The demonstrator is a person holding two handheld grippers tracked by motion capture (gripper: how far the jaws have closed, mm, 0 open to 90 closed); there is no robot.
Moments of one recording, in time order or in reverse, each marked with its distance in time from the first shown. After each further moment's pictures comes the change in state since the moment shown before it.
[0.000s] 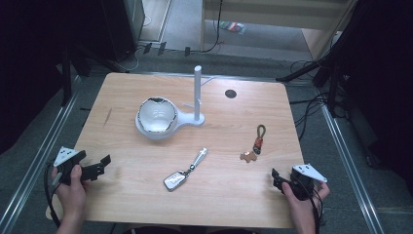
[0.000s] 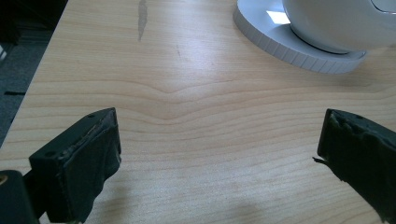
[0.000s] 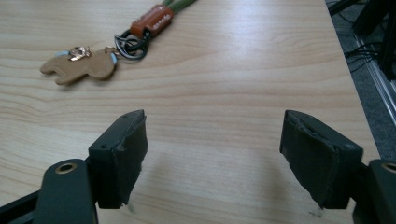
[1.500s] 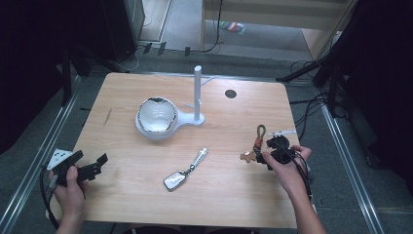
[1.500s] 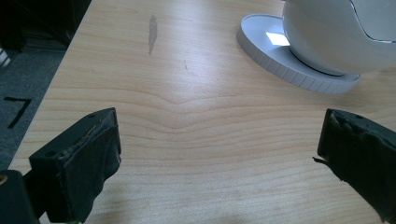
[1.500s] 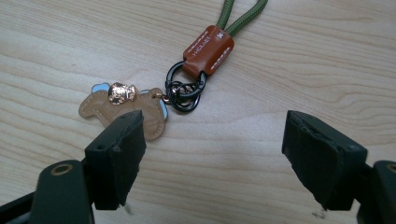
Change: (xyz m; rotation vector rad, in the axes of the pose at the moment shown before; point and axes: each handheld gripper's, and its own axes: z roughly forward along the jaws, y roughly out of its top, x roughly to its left) left arm 0.005 -0.003 -0.006 -0.074 0.000 -0.050; right arm 0.048 0.097 0.044 0.384 -0.005 -0.148
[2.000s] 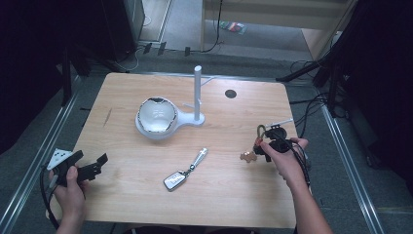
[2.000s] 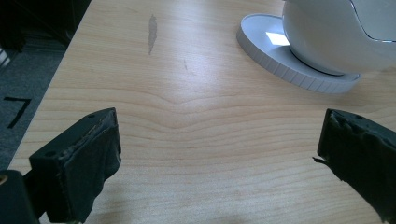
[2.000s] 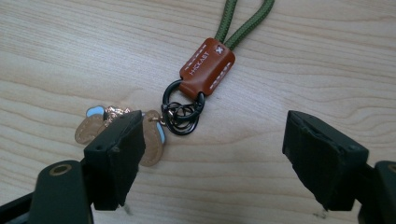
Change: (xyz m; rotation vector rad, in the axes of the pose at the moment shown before) left arm 0.000 0.000 0.000 0.001 -0.001 0.000; right arm -0.005 0.029 0.014 0.111 0.028 0.038
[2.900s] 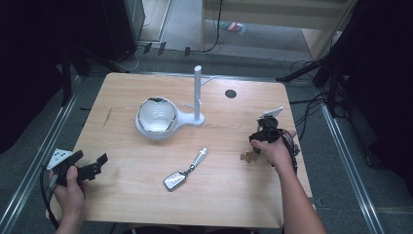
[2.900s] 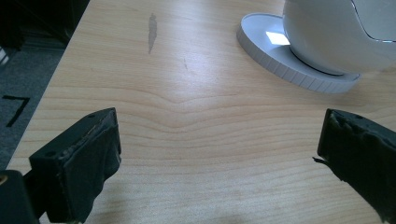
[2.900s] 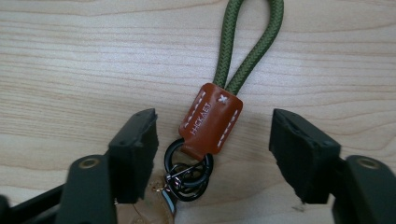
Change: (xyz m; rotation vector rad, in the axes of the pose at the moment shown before) left arm 0.001 0.000 0.000 0.005 -0.003 -0.005; right arm 0.006 0.041 0.031 0.119 -0.038 0.150
